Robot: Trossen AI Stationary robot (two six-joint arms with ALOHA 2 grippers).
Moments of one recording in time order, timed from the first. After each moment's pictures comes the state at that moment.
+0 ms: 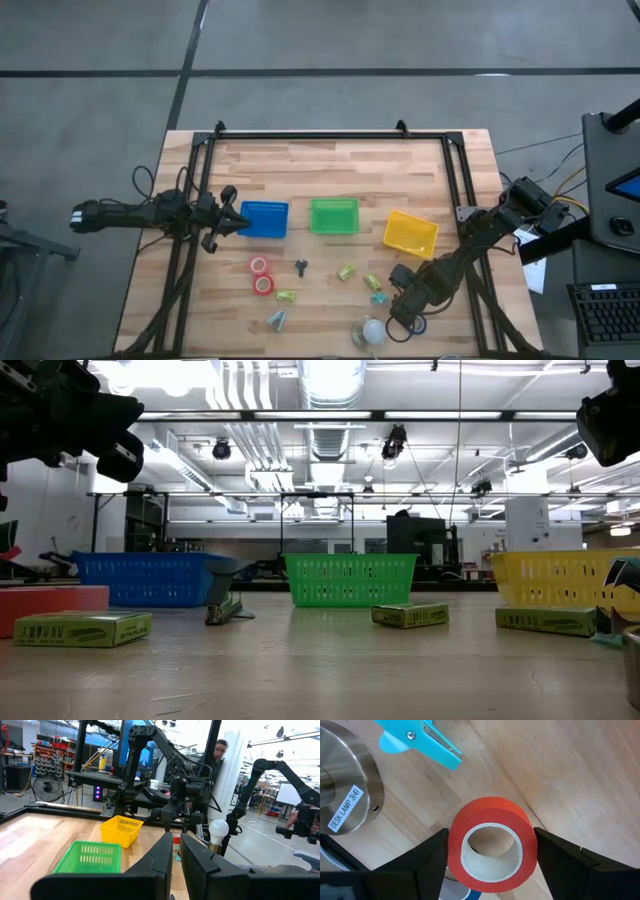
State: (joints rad) left arm 0.00 0.15 0.01 0.23 0.19 -0.22; right arm 0.71 1.66 1.01 -0.76 -0.06 1.46
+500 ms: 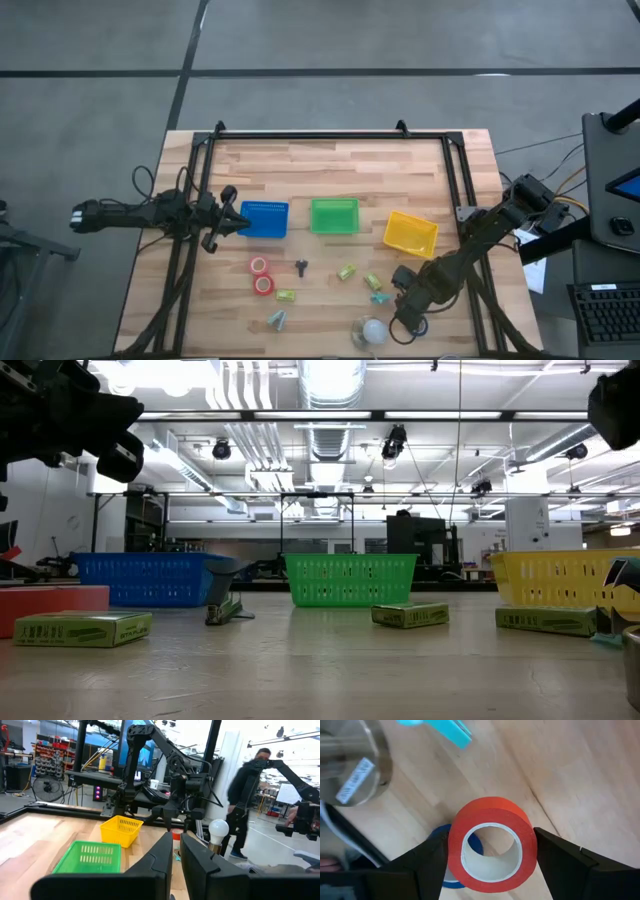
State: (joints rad) left arm 0.00 0.15 0.01 0.23 0.19 -0.22; right arm 0.72 1.61 1.01 -0.78 -0.11 1.41
